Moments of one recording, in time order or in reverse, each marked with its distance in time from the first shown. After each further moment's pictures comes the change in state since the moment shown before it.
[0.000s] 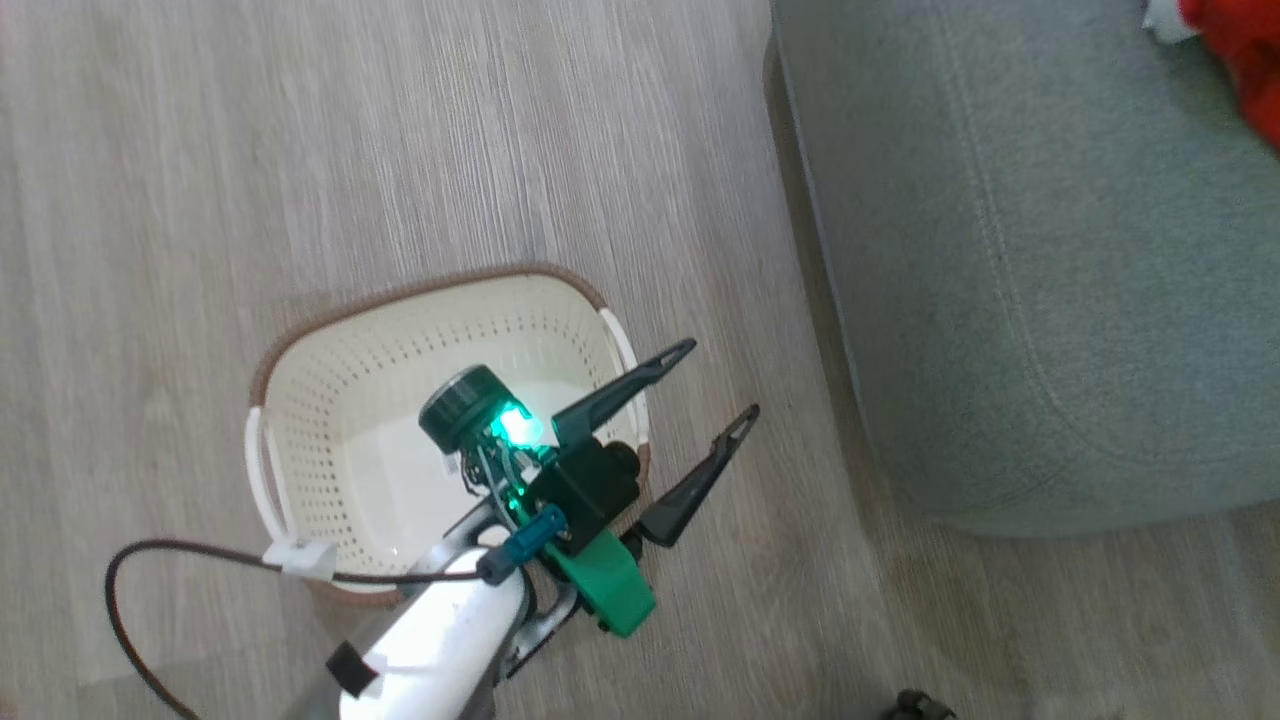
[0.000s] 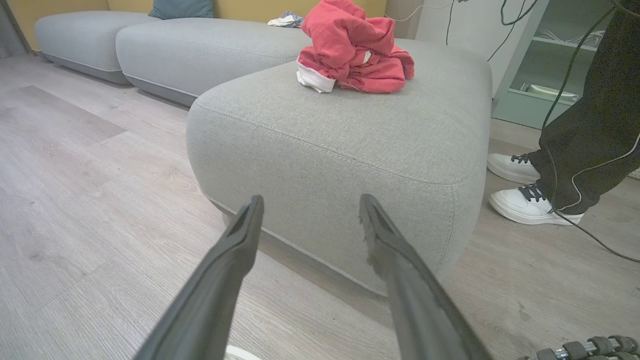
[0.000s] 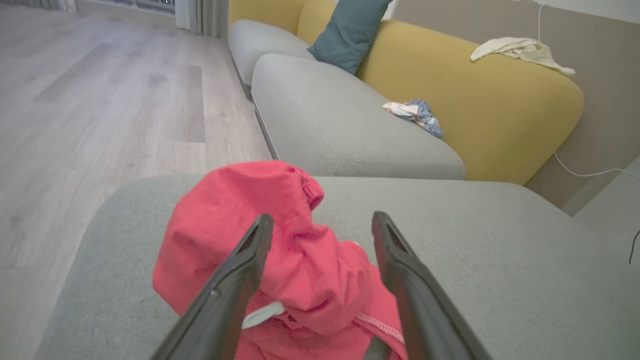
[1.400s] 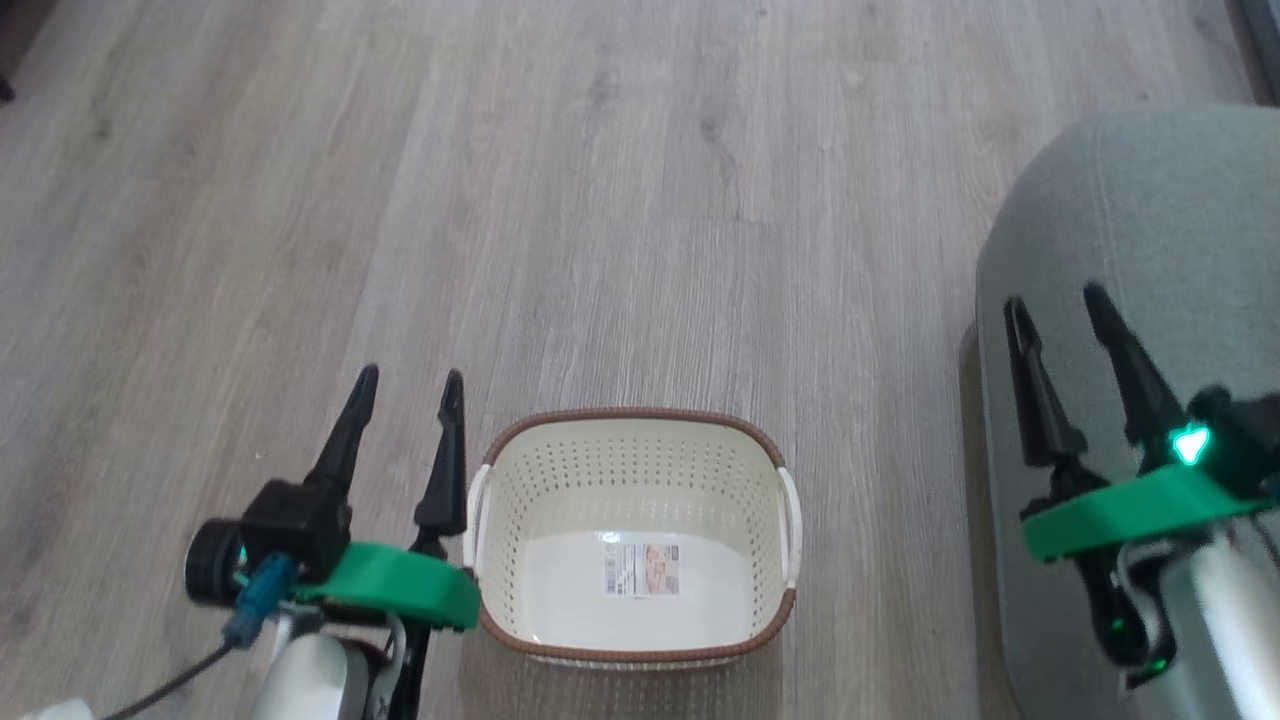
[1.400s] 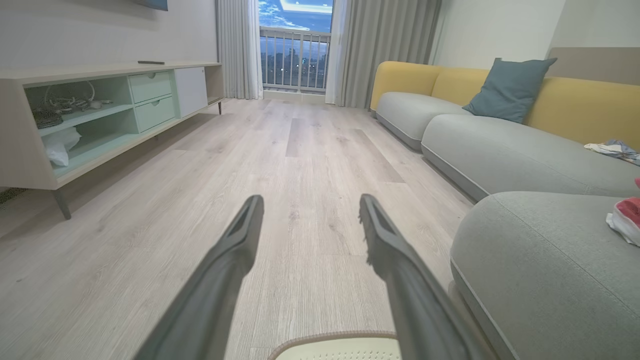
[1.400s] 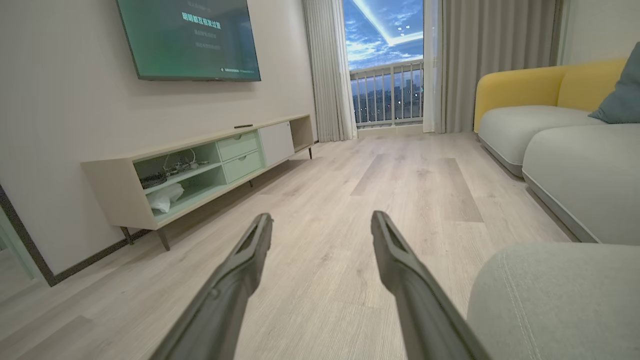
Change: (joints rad) left arm 0.325 -0.086 0.478 -0.125 -0.107 0.196 0.000; right arm 0.795 0.368 0.023 -0.864 0.047 0.000 0.000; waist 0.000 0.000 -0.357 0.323
